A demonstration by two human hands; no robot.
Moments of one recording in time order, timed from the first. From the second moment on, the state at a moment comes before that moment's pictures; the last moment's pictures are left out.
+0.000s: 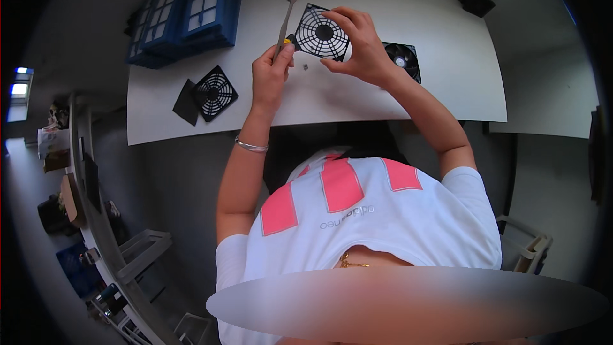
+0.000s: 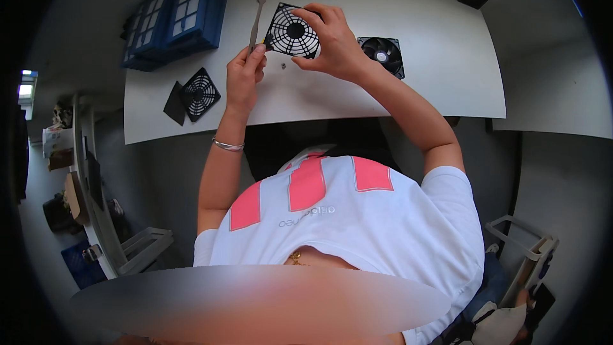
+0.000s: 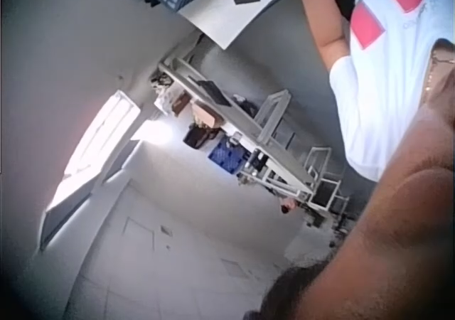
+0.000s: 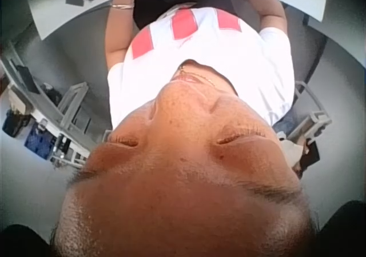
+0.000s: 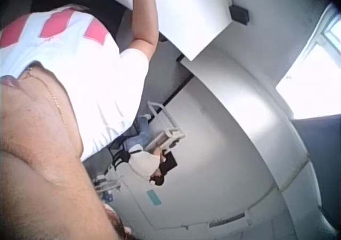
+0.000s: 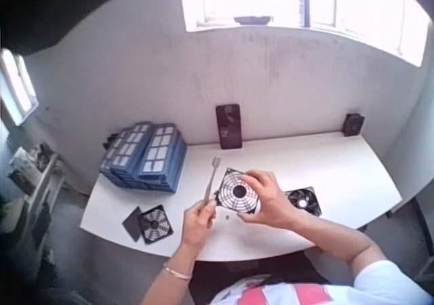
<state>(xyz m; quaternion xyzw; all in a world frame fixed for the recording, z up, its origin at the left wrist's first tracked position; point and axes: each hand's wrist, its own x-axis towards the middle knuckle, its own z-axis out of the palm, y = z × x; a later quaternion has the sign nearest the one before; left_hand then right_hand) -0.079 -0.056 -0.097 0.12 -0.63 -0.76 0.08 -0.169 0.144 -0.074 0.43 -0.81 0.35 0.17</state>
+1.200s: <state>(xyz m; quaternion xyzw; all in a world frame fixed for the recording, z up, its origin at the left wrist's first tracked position) -0.084 -0.041 -0.049 0.01 -0.54 -0.84 0.04 -0.182 0.151 -0.088 0.42 -0.67 0.61 0.03</state>
